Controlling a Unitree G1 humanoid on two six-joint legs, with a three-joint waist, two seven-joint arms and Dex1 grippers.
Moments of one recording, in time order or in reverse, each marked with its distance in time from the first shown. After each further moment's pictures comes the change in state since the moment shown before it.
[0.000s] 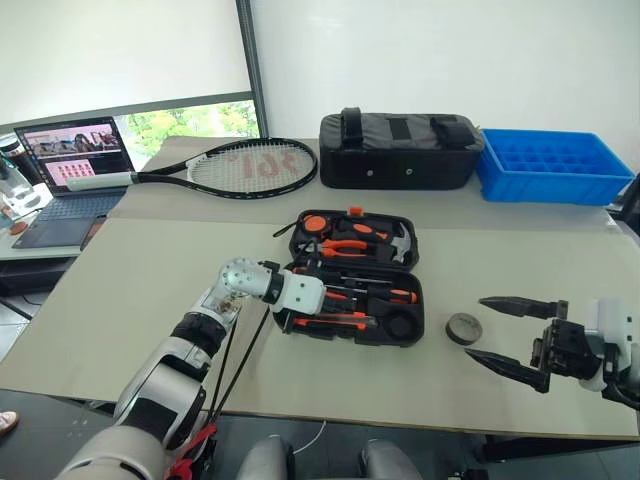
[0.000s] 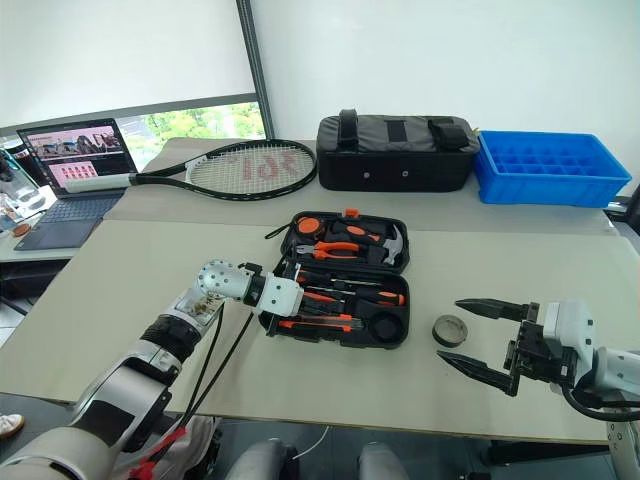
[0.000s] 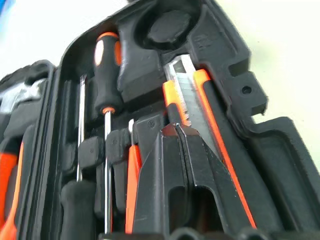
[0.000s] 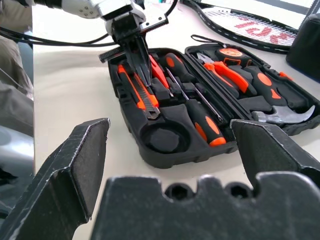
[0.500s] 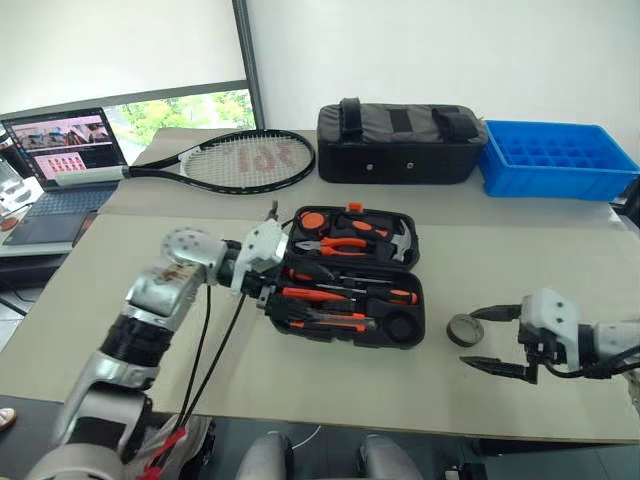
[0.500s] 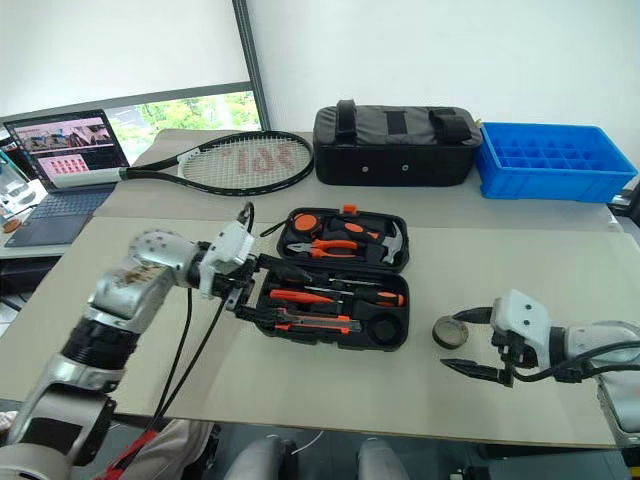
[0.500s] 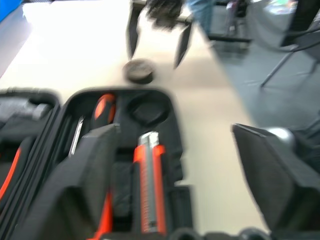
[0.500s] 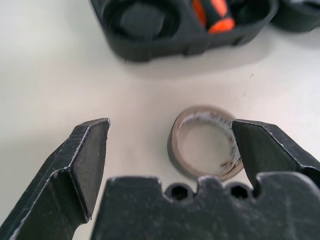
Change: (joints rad) left arm 0.071 0.319 0.145 -0.761 -0.468 0.862 -0.192; right arm -0.152 -0.197 0.262 0.157 -0.324 0.068 -0.042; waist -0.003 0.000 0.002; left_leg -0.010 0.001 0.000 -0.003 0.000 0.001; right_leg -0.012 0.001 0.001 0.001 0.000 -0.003
